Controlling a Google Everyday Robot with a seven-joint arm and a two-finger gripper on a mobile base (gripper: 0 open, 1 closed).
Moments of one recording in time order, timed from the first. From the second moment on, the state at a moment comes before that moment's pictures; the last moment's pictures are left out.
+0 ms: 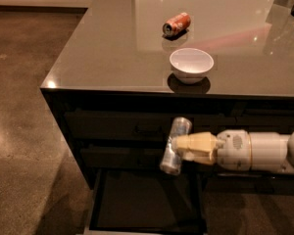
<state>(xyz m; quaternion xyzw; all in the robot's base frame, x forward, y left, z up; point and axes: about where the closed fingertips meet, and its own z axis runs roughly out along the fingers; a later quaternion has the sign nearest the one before) 0.433 -0.106 0.771 -0.80 0.02 -0.15 0.58</state>
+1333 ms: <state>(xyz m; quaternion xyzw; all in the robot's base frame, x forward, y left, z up) 0.514 0.040 0.958 -0.90 0.09 -0.20 0.38</state>
